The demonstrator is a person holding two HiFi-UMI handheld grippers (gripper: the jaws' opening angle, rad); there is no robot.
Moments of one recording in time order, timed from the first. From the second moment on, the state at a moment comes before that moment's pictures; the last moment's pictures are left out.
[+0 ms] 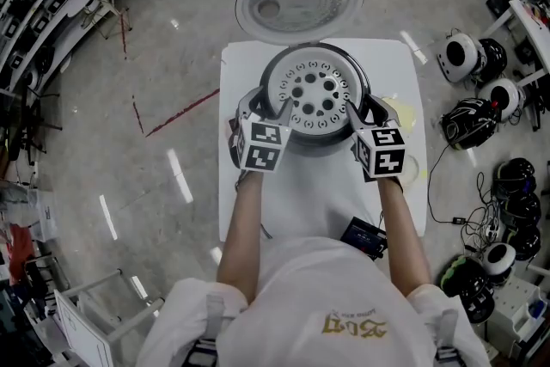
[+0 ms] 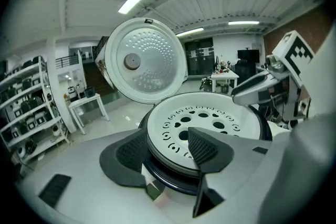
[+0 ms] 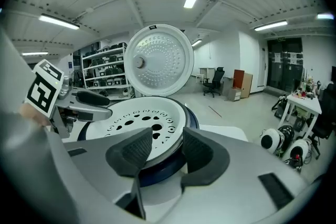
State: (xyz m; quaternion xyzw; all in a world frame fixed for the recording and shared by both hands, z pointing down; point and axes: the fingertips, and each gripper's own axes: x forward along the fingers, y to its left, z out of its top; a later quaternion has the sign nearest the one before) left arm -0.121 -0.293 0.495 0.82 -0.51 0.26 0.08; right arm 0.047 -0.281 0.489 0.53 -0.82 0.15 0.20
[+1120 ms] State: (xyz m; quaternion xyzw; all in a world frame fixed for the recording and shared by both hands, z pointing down) left arm -0.101 -0.169 0.445 0.83 -0.52 0.08 0.18; right arm 0.063 -0.166 0.440 0.49 -0.84 0.22 0.00
